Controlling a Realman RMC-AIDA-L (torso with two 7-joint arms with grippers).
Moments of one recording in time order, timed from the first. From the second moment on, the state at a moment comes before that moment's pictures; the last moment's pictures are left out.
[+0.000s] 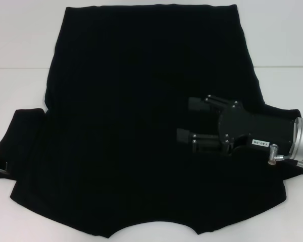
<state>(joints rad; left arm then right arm) -0.57 -2.04 0.57 1.02 2.85 1.42 -2.47 0.63 2.09 -0.75 -0.46 -1.77 -1.54 1.09</state>
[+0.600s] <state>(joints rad) -0.56 -2.05 0.60 1.05 2.85 1.40 -2.46 0.63 2.09 -0.75 -0.46 -1.76 -1.54 1.08</state>
